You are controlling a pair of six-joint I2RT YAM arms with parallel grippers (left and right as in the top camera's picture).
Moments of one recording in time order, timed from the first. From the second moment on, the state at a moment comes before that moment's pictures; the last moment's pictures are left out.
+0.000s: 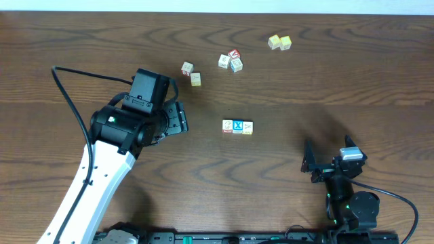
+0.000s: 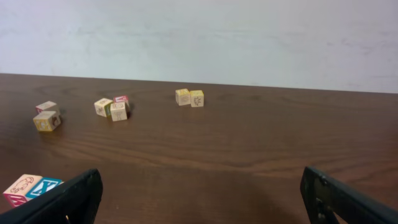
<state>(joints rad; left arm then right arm) -0.35 1.29 1.25 -1.07 -0.01 -0.54 0.03 0.01 0.01 -0.07 -0.08 0.01</state>
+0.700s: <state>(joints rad) -0.35 1.29 1.25 -1.09 -0.01 -0.53 0.03 0.01 0.01 -0.07 -0.08 0.01</state>
